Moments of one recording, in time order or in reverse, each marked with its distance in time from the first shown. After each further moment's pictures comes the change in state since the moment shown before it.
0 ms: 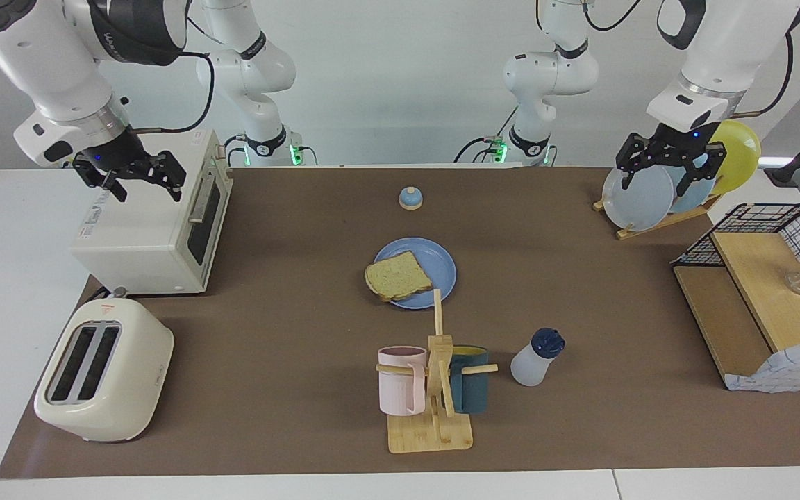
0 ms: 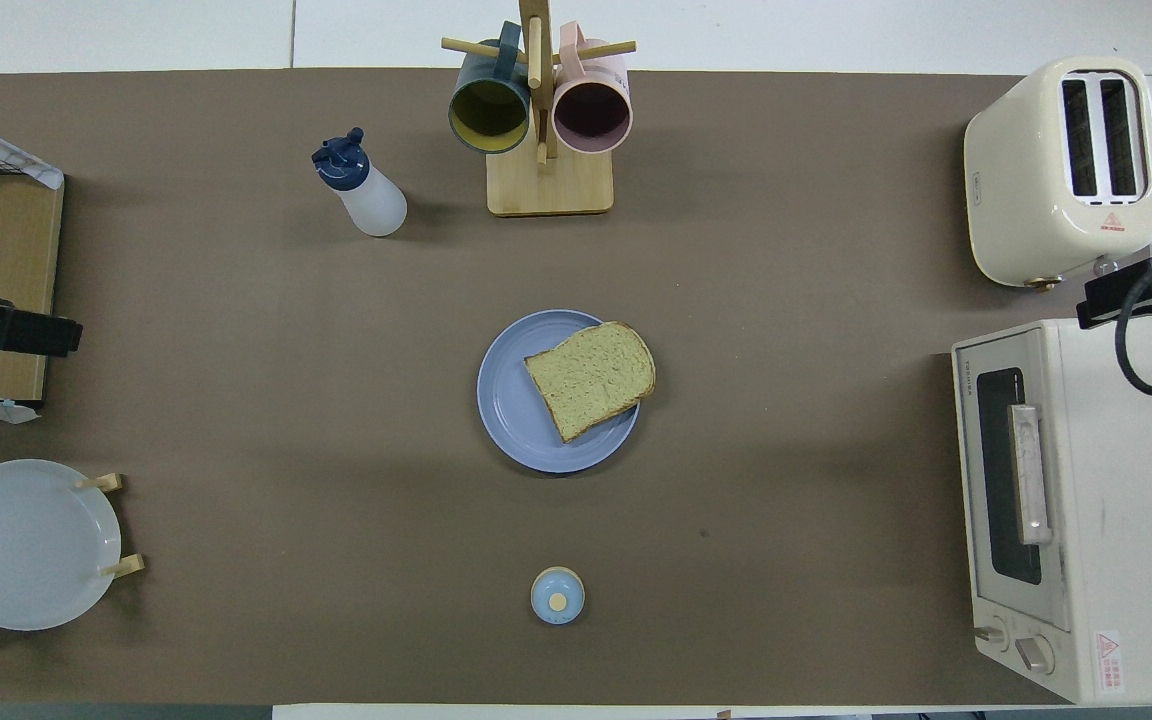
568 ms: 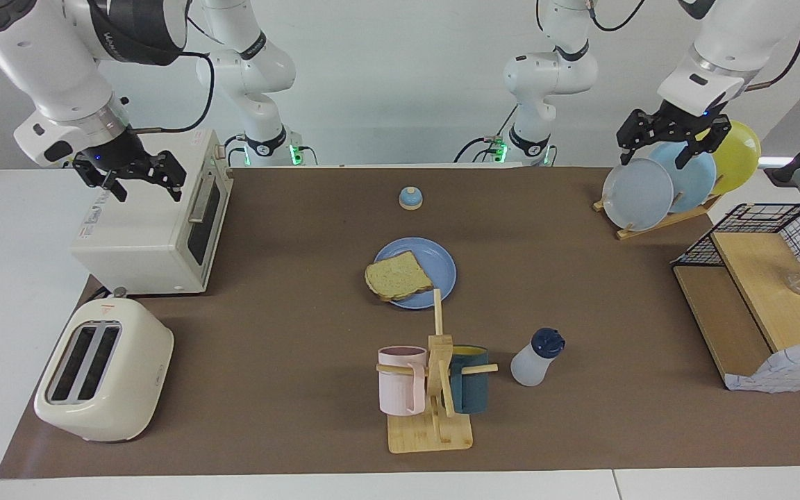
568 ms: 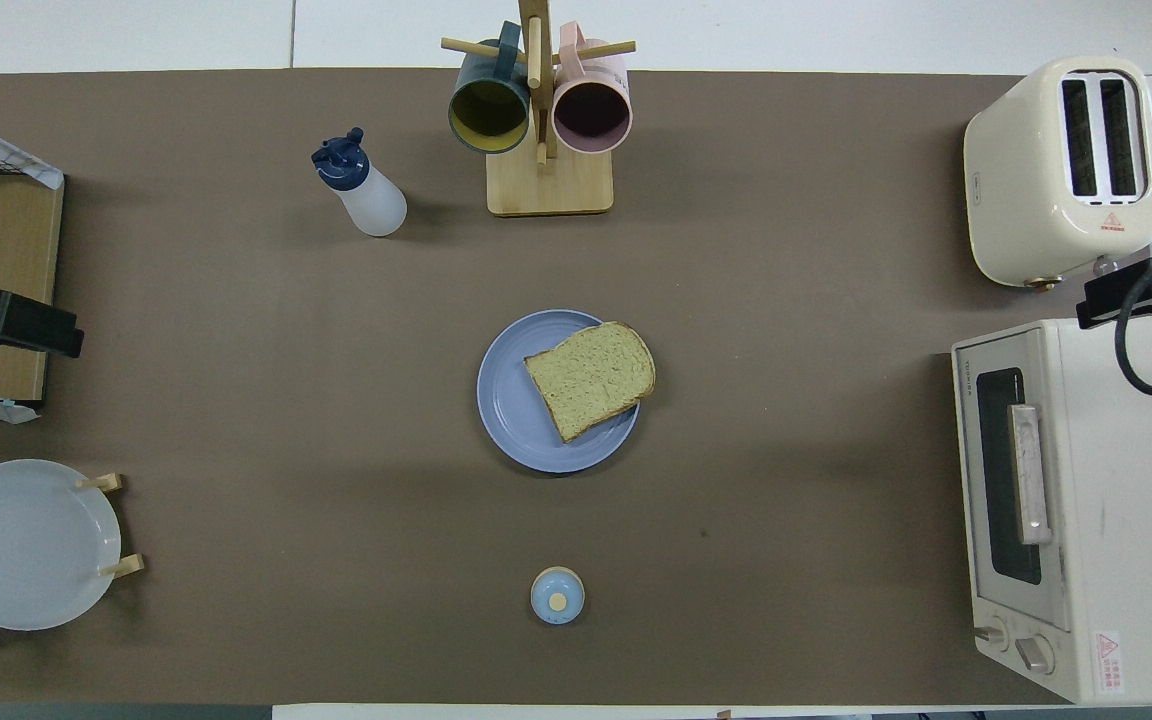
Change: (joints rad) left arm 0.019 0.080 -0.036 0.118 -0.018 -0.138 -0.103; right arm 0.000 0.000 0.000 0.000 0.000 0.000 0.000
